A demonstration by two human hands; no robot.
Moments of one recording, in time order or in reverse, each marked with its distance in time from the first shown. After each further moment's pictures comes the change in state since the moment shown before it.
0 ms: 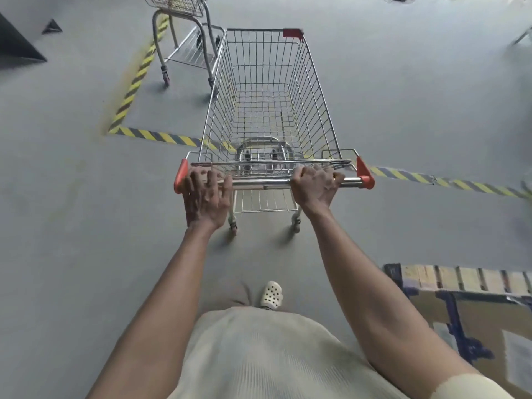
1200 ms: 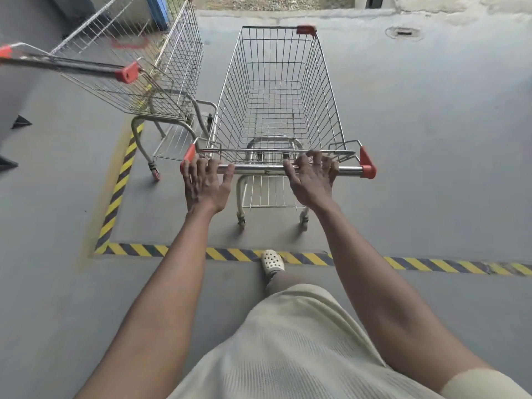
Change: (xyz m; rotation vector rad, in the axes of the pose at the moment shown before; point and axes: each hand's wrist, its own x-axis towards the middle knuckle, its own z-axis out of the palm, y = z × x) left_hand 0.790 0.085 0.056 0.056 -0.140 0.103; right_hand 0.687 -0.273 0.050 0.123 -0.111 -0.092
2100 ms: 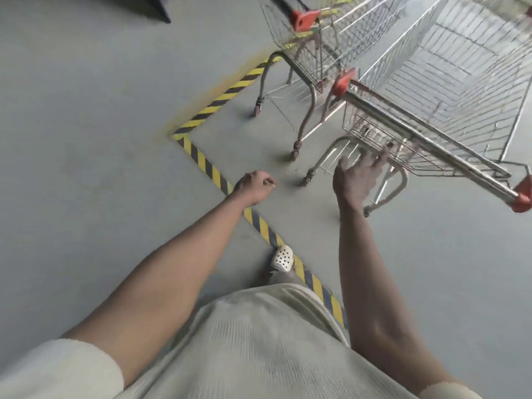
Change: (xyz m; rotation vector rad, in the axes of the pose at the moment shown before) left_hand 0.021 -0.068 0.031 -0.580 -0.294 -0.641; right_hand 0.148 -0.127 0.090 0.251 -0.056 -0.124
